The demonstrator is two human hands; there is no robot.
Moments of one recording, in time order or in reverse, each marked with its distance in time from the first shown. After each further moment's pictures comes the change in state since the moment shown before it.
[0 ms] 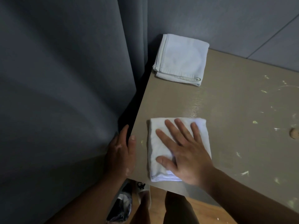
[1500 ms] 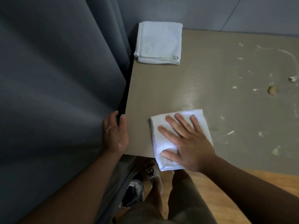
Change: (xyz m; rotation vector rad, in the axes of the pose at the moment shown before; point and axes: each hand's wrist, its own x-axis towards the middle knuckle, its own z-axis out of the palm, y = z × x) left_hand -0.009 0.025 -0.015 -0.076 0.097 -0.006; right_hand -0.069 -0.006 0.025 0.007 0.078 0.057
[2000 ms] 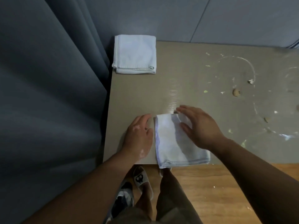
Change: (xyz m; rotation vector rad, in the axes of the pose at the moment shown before) left_hand -0.041 0.073 0.048 0.169 -0.388 0.463; right_hand -0.012 0.068 -0.068 0.257 0.160 0.393
